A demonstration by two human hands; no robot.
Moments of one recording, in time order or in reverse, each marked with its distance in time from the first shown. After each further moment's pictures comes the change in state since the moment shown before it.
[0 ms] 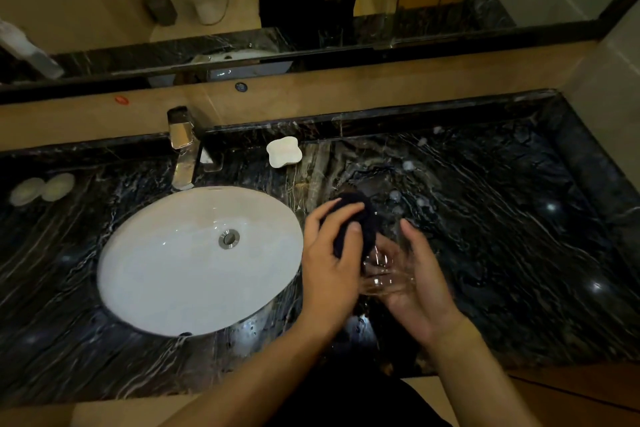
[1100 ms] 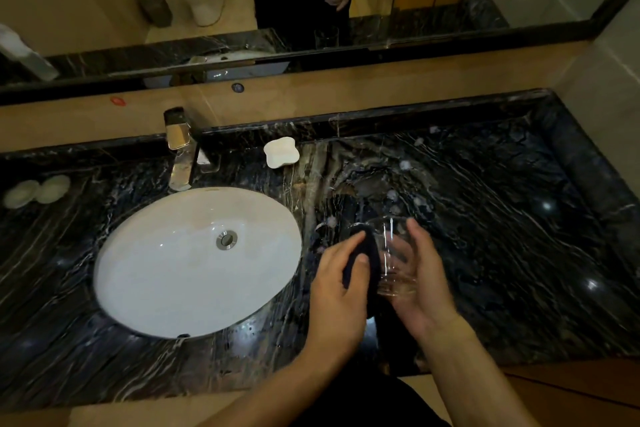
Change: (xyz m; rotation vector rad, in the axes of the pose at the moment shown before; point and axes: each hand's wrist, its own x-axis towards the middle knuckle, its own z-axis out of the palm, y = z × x) left_hand -0.032 -0.011 0.004 -0.030 -0.109 -0.149; right_hand 0.001 -0.001 -0.004 -0.057 0.228 -0.042
